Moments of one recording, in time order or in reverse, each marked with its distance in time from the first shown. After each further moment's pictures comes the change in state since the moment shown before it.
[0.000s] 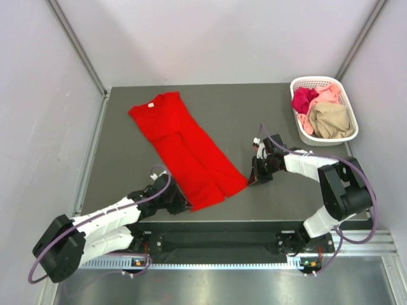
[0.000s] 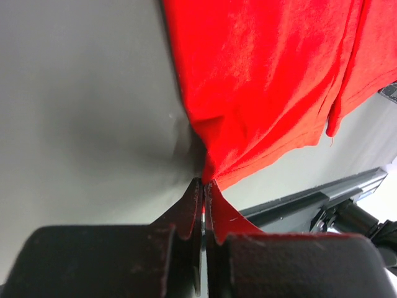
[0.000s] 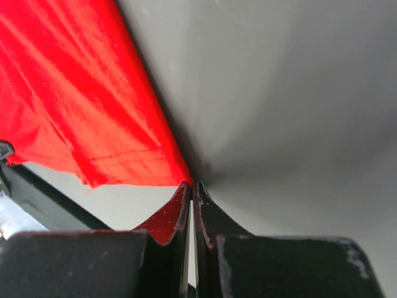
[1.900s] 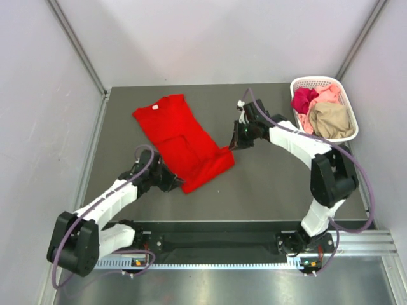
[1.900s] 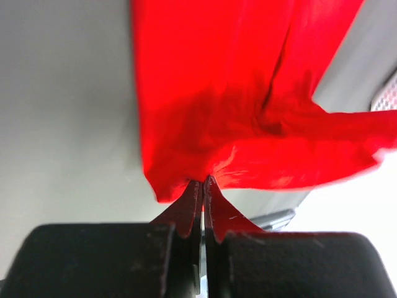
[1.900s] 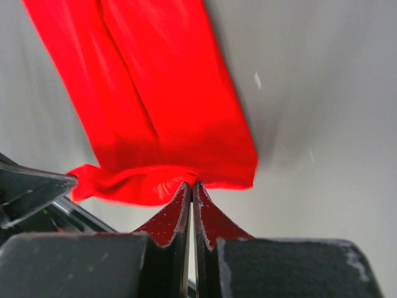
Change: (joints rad) left arm 0.341 0.114 0.210 -0.085 0.157 0.007; right arm 0.131 0.122 0.518 -0.172 0.151 0.168
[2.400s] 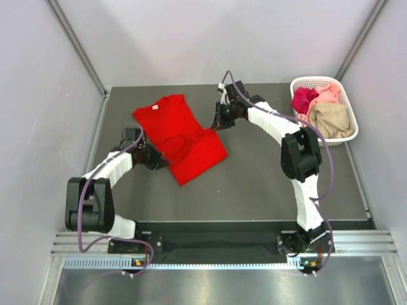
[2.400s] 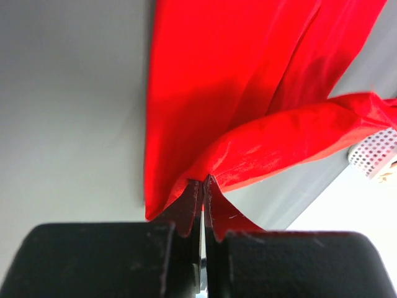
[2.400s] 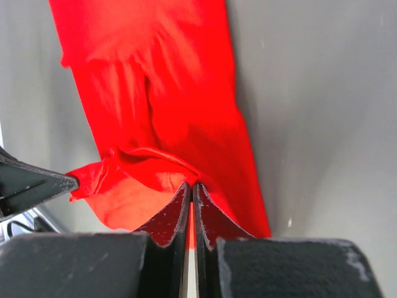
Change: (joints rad) left arm 0.323 0.333 0.280 -0.070 0.117 0.237; right arm 0.013 0.441 0.571 -0.058 -0.077 -0.068
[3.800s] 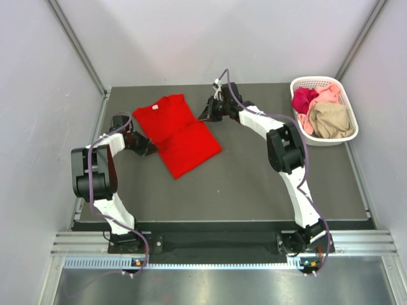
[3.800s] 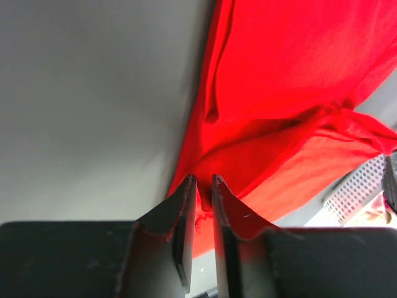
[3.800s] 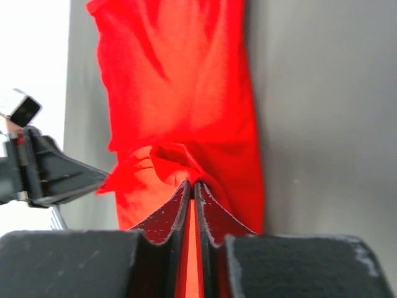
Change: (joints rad) left arm 0.196 0.361 0.270 0.039 0.061 0.100; right arm -0.016 0.261 0.155 0.396 -0.121 0.204
